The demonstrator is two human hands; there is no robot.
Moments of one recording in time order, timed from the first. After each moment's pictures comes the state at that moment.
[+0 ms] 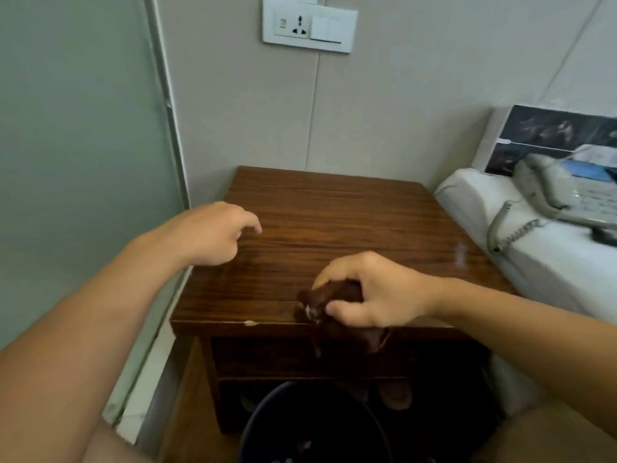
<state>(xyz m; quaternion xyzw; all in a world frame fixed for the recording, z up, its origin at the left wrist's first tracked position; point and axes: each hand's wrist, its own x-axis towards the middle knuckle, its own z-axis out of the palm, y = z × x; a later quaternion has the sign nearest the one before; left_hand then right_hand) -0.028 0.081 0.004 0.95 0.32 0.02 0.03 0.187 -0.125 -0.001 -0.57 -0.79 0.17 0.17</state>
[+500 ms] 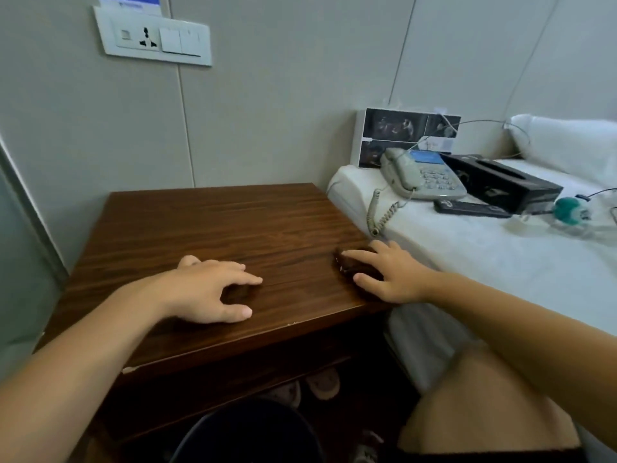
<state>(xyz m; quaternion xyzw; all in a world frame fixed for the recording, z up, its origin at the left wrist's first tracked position) 0.081 0.004 -0.013 0.98 0.14 -0.15 0.08 0.345 -0.252 -0.037 -0.85 -0.52 0.00 0.04</state>
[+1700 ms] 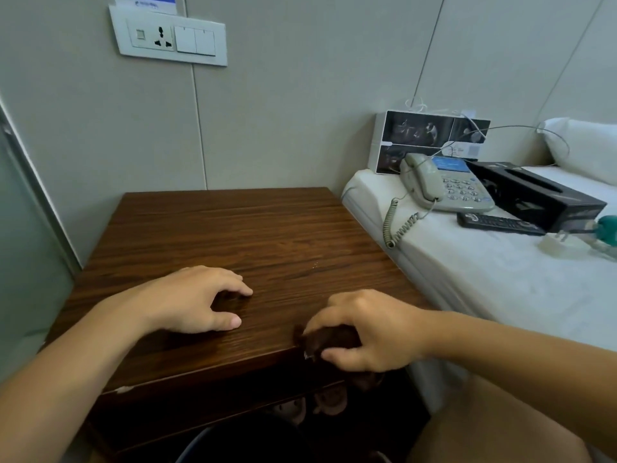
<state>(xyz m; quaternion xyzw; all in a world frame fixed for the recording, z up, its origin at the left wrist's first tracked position) 0.078 0.015 -0.005 0.97 0.18 -0.13 0.13 0.270 -0.231 -0.015 -0.67 -0.73 0.08 0.09</state>
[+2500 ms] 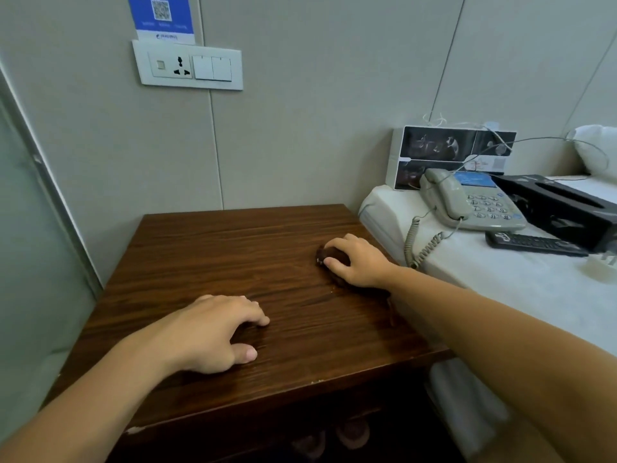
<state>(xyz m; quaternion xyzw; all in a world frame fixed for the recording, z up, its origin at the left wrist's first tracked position) 0.083 0.010 -0.012 0.97 0.19 -0.11 0.13 0.401 -0.093 -0.043 -0.81 -0.55 0.05 0.16</state>
